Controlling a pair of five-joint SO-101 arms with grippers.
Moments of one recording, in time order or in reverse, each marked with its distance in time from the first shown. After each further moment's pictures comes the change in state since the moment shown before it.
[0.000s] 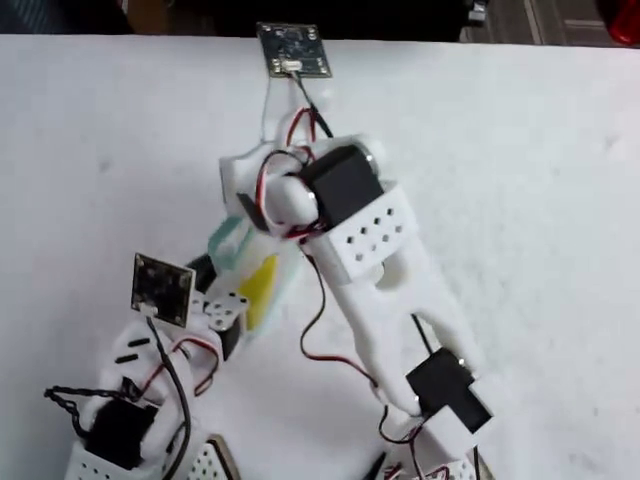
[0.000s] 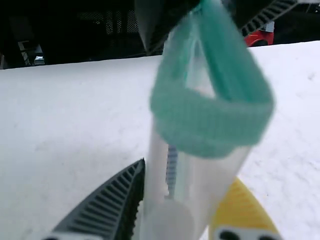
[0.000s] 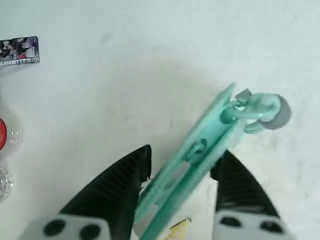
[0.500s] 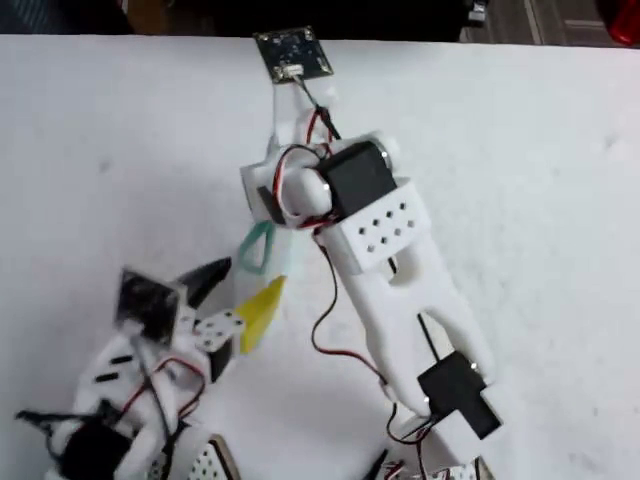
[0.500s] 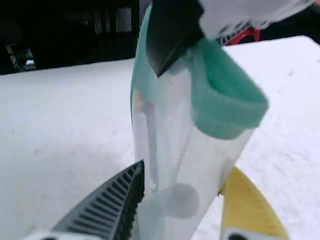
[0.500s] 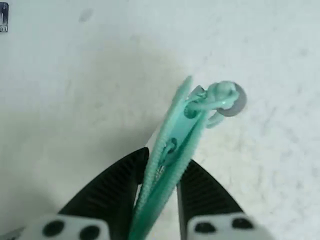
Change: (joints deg) left arm 2.3 -0.4 -11.0 12.0 -1.8; right arm 3.7 0.0 8.3 0.1 11.2
